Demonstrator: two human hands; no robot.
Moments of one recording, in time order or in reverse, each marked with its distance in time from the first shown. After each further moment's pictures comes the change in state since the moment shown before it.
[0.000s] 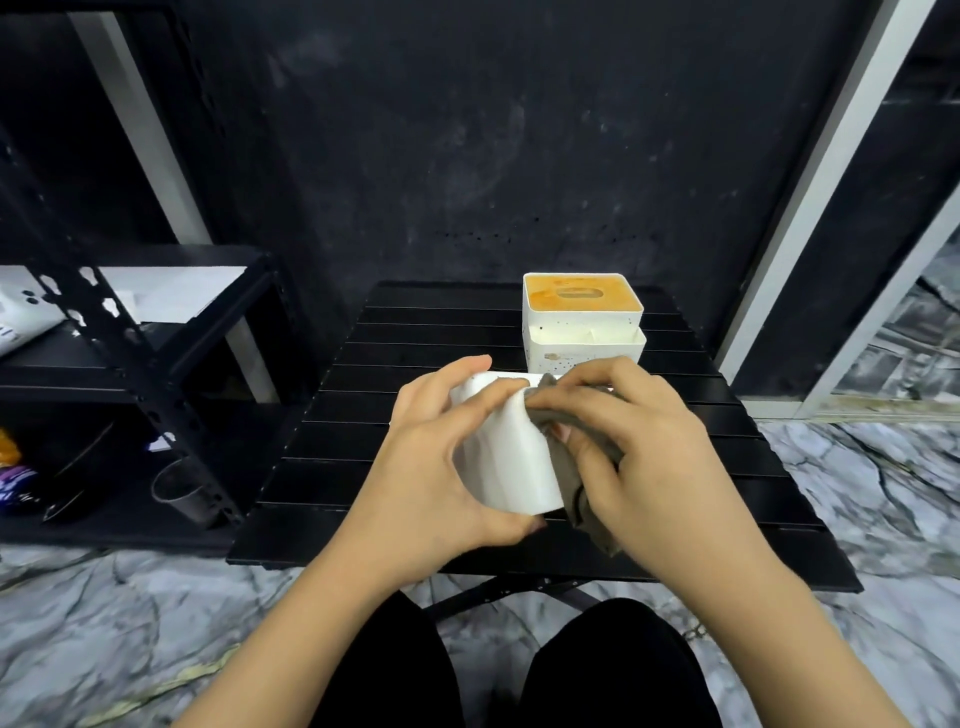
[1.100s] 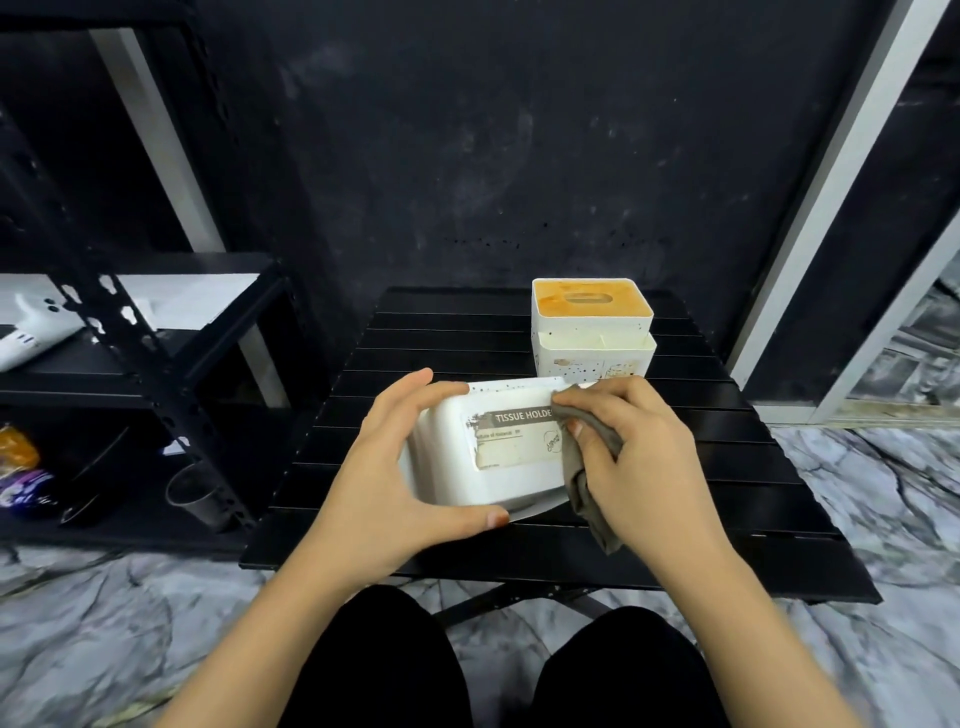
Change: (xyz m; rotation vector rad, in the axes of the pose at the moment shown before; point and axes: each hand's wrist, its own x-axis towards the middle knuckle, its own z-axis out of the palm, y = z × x) left_hand -0.009 -0.031 -0.016 -0.155 0.064 -0.169; right_hand 0.003 0.023 0.027 0.066 0.013 0.289
